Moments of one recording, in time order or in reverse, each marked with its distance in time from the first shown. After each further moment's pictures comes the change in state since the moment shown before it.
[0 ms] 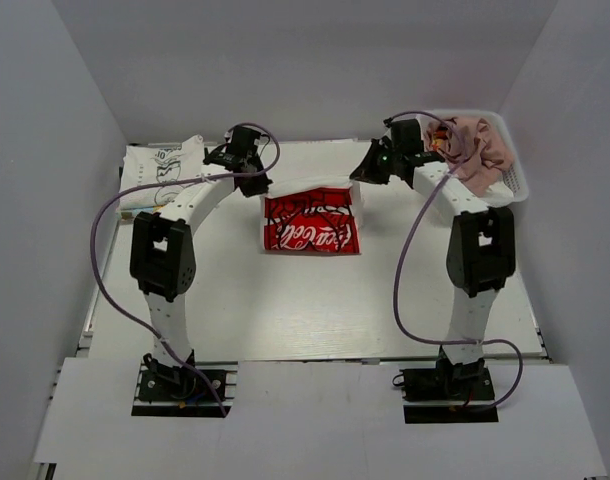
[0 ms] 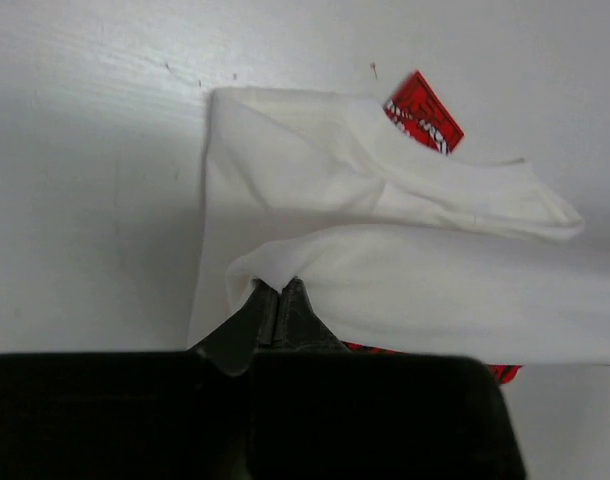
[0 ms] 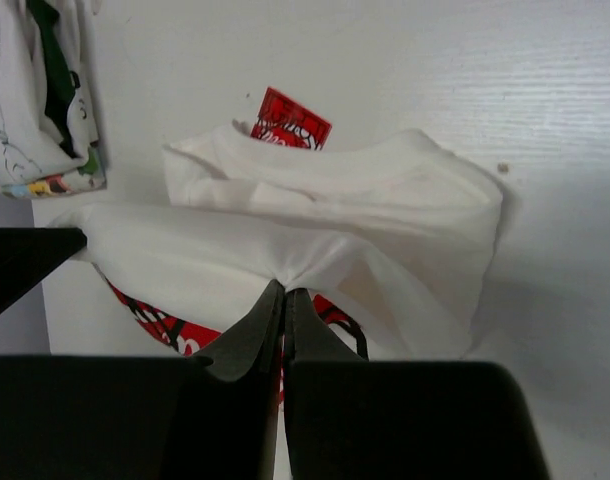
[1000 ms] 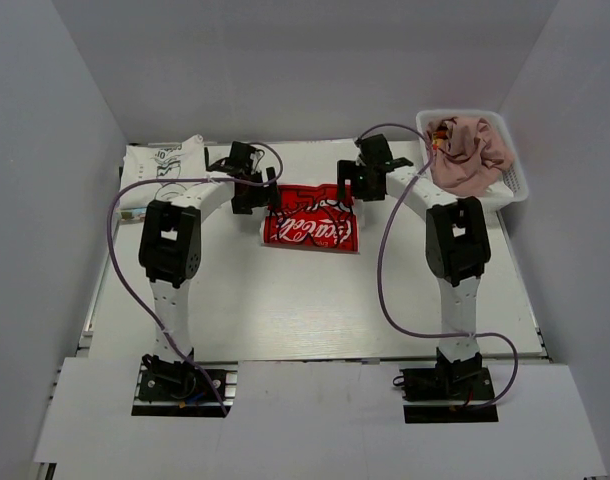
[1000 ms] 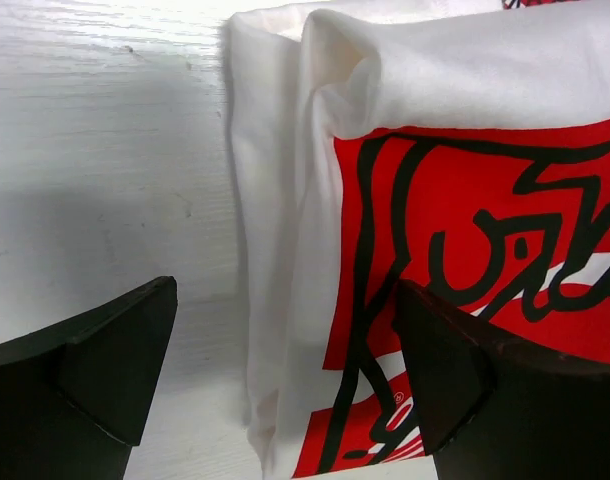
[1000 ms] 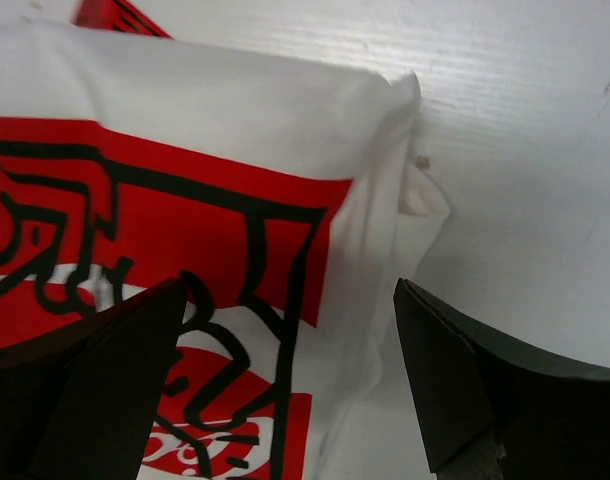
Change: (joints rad) left arm 0.069 0.196 -0.016 0.106 0.200 0.237; right arm 0.100 0.216 0.133 -0.109 0.259 -0.271
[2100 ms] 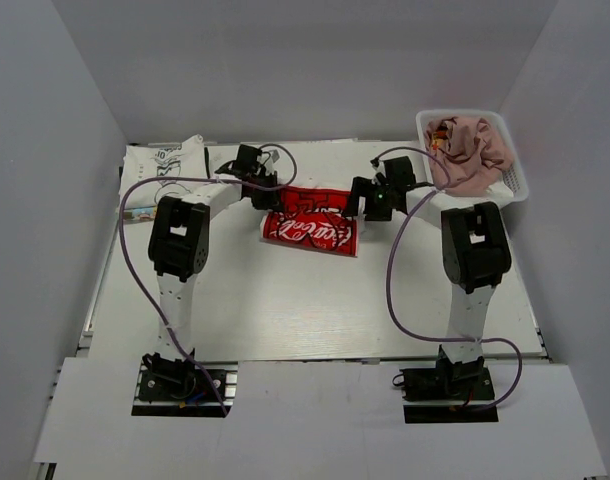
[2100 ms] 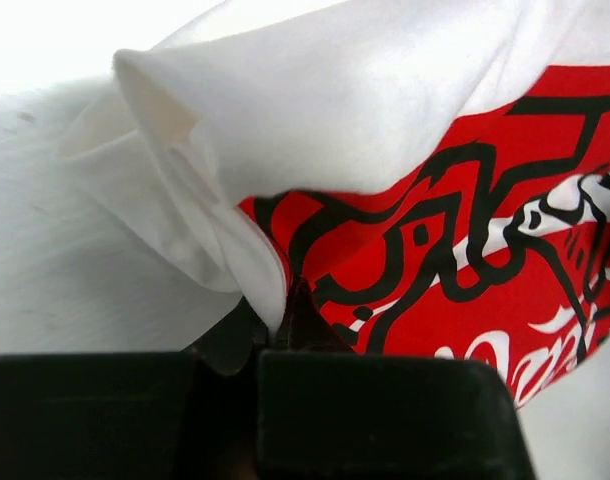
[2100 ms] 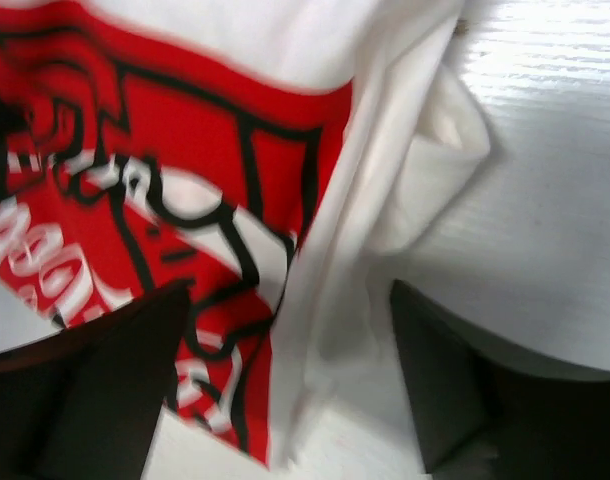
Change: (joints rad) left arm -0.009 0.100 0.011 0.144 0.276 0.114; right arm -0.103 -0.076 -0.339 0.251 -0.301 0.057
